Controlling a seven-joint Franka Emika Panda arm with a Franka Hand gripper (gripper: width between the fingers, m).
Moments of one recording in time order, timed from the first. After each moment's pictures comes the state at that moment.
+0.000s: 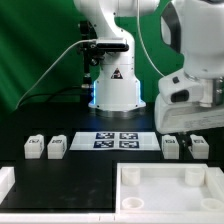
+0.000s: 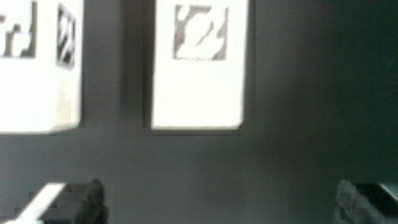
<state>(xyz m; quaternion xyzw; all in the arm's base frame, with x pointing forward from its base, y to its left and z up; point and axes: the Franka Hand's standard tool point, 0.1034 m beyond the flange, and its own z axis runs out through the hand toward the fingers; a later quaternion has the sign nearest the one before) 0.421 0.174 0.039 -0.98 -0.01 0.19 0.07</state>
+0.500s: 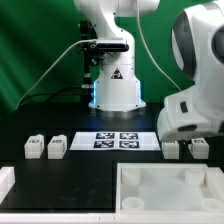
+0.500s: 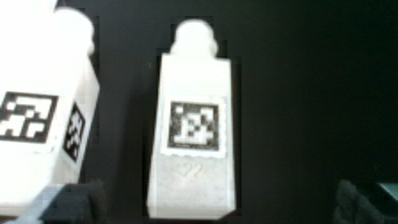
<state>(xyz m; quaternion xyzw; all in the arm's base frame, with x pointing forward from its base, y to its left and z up) 0.412 0.175 0.034 -0.91 -0.03 0.41 0.07</state>
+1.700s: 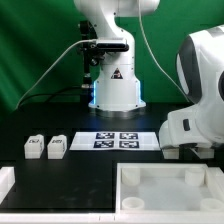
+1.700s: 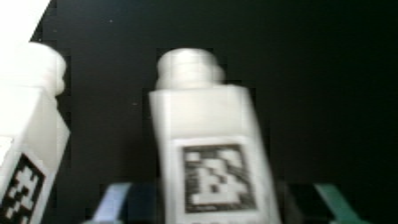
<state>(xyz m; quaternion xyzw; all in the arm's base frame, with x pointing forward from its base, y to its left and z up) 0.383 0.180 0.012 -0.90 -0.02 0.44 0.06</state>
